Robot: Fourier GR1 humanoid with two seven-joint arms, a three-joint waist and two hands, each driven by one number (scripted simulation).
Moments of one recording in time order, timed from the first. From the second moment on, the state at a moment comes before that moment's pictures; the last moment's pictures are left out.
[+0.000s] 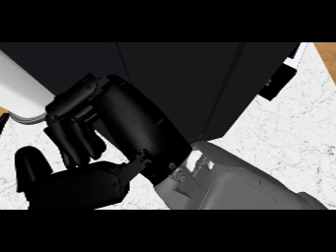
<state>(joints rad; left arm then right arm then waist) 0.07 0.60 0.07 -1.40 0.87 -0.41 -0.38 -0.96 -0.01 0.56 -1.66 -0.28 -0.37 0.50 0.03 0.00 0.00</state>
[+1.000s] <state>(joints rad) 0.04 0.53 0.13 -1.40 0.81 -0.41 -0.33 -0.94 -0.01 0.38 -1.30 -0.35 -0.12 0.23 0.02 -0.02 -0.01</state>
